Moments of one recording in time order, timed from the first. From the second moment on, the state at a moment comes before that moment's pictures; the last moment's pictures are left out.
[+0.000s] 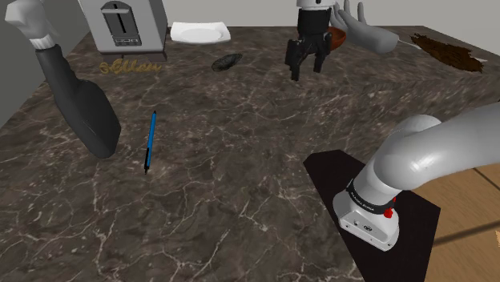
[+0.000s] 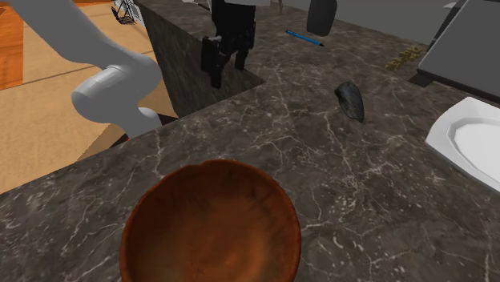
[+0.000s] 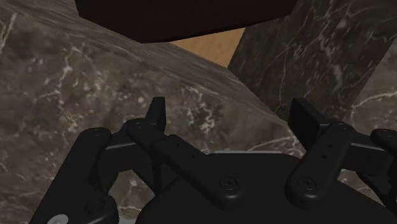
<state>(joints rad) -0.05 -0.62 0.06 -2.28 0.05 1.50 0.19</state>
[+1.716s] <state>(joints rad) -0.13 0.14 0.26 -1.55 0.03 1.67 1.26</state>
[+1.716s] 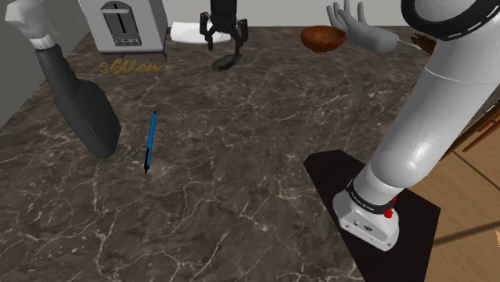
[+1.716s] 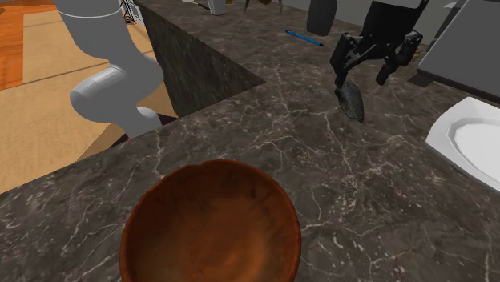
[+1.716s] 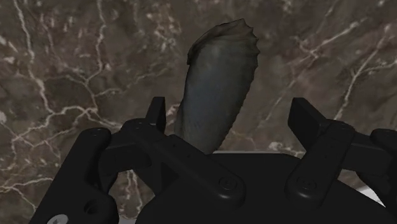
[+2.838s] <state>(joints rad) -0.12 0.14 0.26 -1.62 0.04 1.73 1.26</state>
